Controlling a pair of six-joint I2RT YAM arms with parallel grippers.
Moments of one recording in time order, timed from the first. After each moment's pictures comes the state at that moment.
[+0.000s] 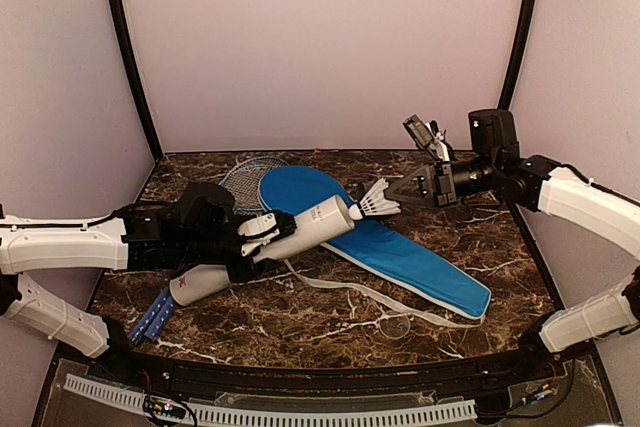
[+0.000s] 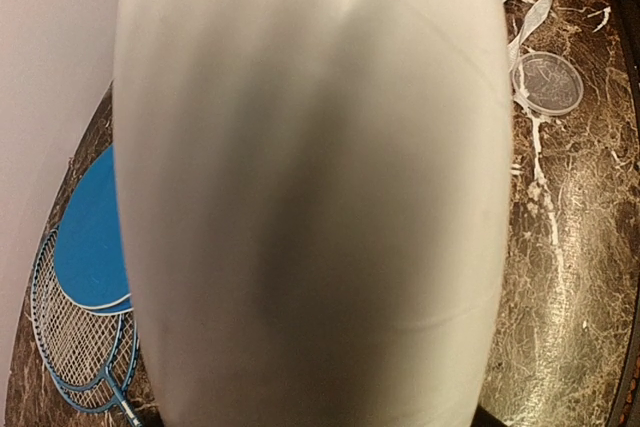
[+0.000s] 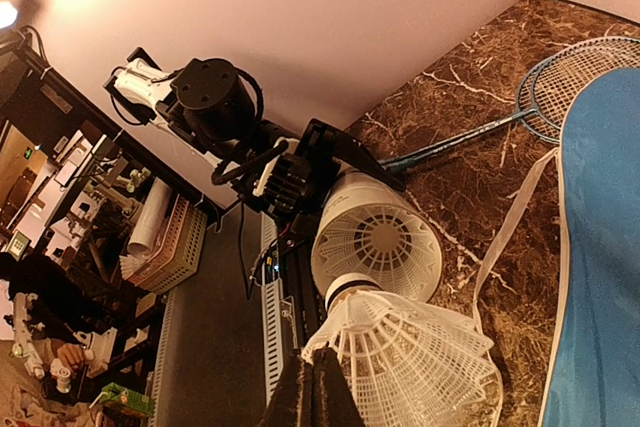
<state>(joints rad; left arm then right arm) -0.95 1.25 0.81 -0.23 -0.04 0.43 0.54 1.25 1.02 -0.21 -1.07 0.29</state>
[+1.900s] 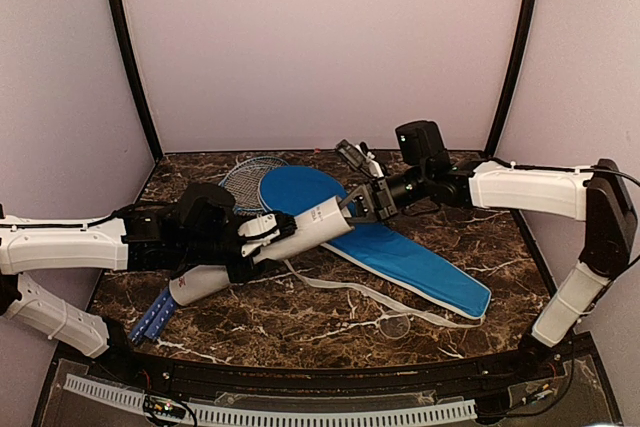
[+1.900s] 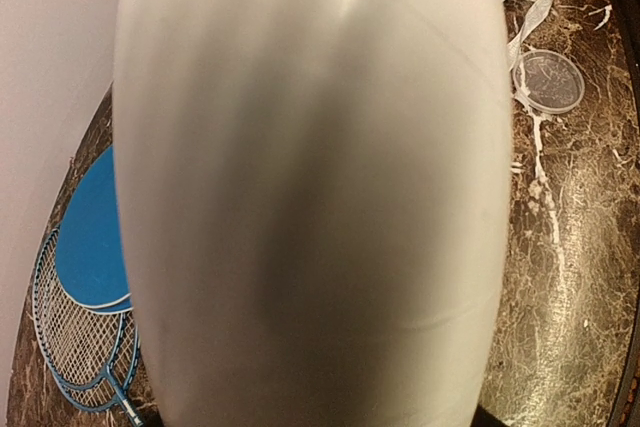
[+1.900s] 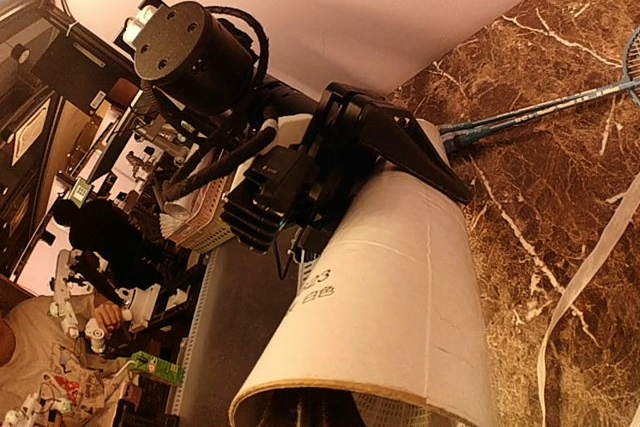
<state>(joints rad) -0.96 1.25 0.81 -0.23 -0.04 0.43 0.72 1.63 1.17 -0.03 -1.15 0.33</state>
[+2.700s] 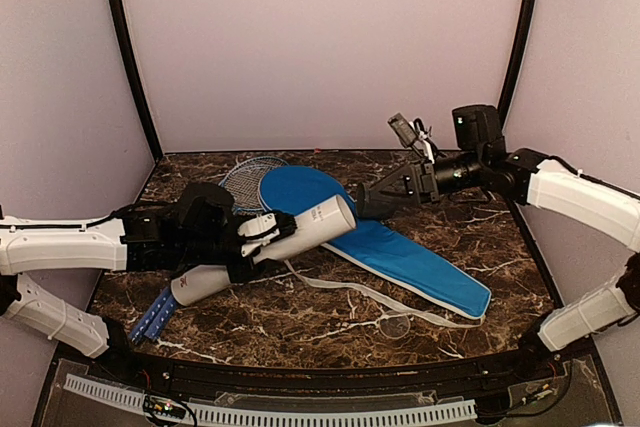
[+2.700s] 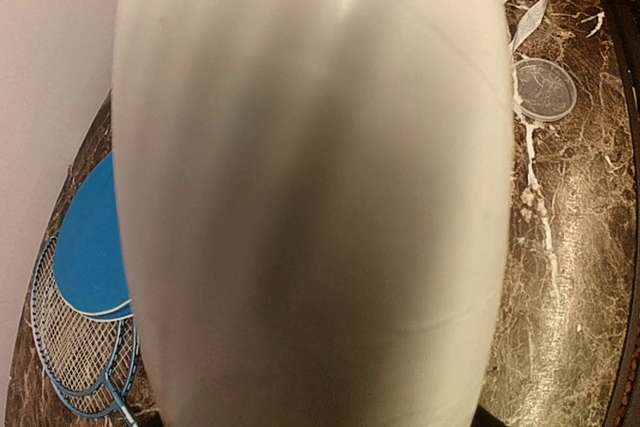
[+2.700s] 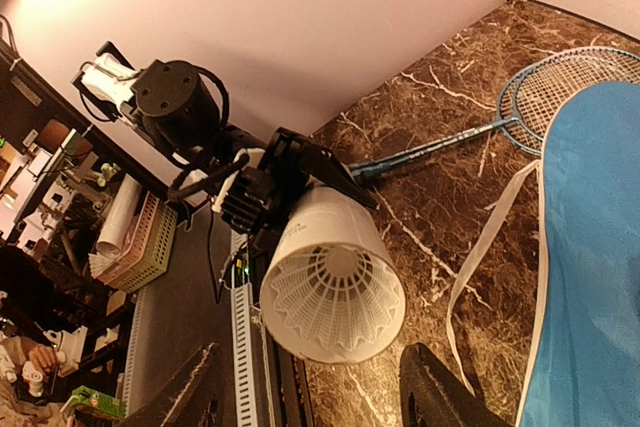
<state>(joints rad) -0.96 1.24 0.80 -0.22 -0.03 0.43 0.59 1.34 1.11 -0.22 -0.98 0.23</state>
